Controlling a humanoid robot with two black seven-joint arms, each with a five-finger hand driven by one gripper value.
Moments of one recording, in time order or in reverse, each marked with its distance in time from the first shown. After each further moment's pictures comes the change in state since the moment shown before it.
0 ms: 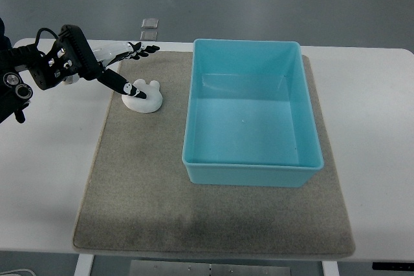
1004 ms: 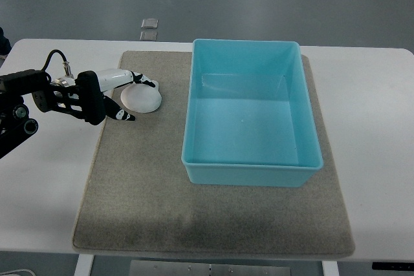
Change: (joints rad) left arm 0.069 0.056 0.087 -0.097 0.343 0.161 -0.044; right arm 0.000 0.000 0.000 0.000 0.000 0.000 0.000
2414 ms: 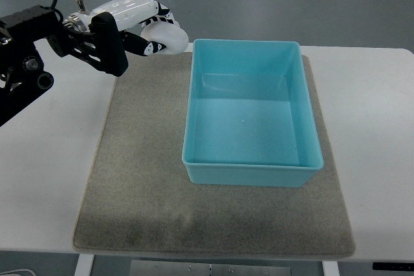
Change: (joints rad) left arm -0.236 -0.087 -0.009 -0.110 0.021 0.067 0.045; right arm 0.000 0.000 0.000 0.000 0.000 0.000 0.000
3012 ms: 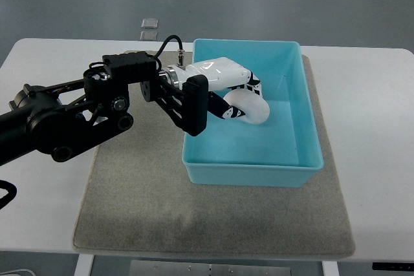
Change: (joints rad) left arm -0.027 -0.238 0.200 -0.004 0.015 -0.049 0.005; right arm 0.000 0.000 0.000 0.000 0.000 0.000 0.000
